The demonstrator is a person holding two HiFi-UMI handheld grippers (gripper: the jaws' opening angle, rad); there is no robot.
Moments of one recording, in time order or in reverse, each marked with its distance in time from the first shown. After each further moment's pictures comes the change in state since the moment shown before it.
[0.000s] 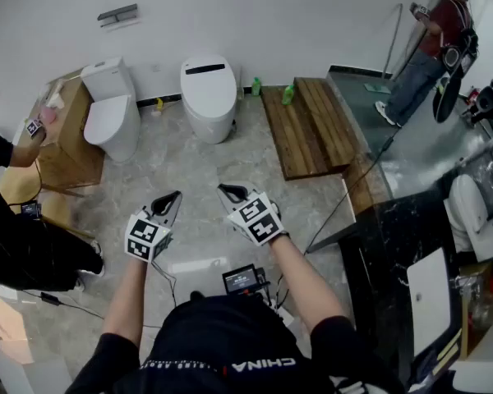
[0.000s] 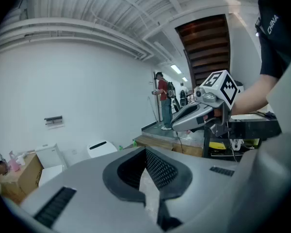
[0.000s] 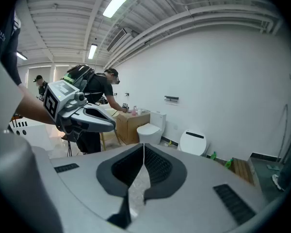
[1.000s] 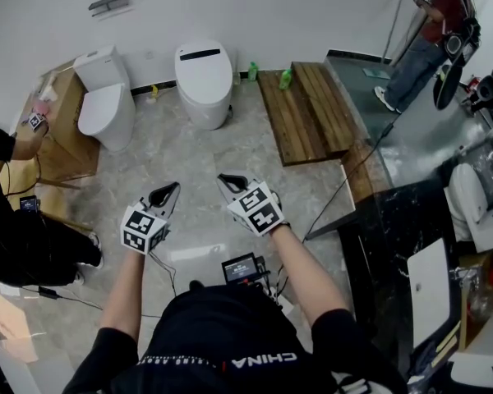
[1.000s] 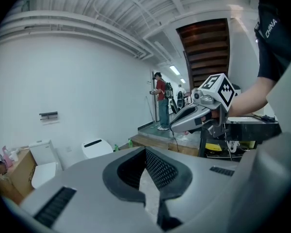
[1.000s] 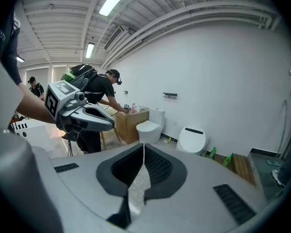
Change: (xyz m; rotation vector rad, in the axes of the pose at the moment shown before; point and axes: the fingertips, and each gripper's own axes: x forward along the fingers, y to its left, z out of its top) left arm 0.016 -0.007 -0.010 -0.025 -0.002 -0.049; right arm 0.002 -0.013 -0.019 0.024 0.027 0.000
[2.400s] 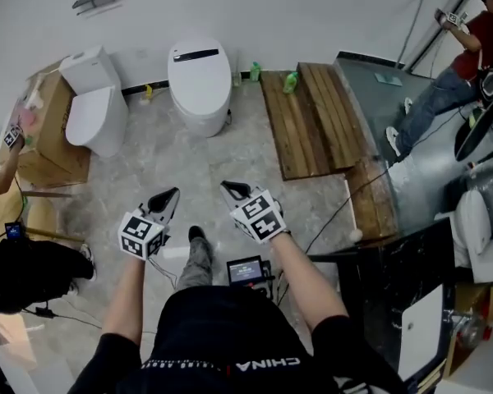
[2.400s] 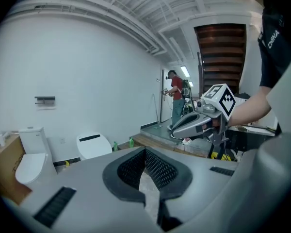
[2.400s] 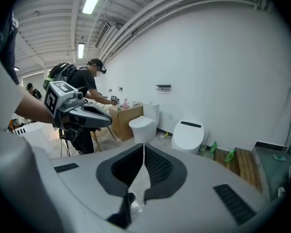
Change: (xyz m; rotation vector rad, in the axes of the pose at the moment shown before) left arm 0.160 0.089 -0.004 -0.129 0.015 -0.005; right arm 0.099 -0.160 -0.021 0.057 0.057 0.030
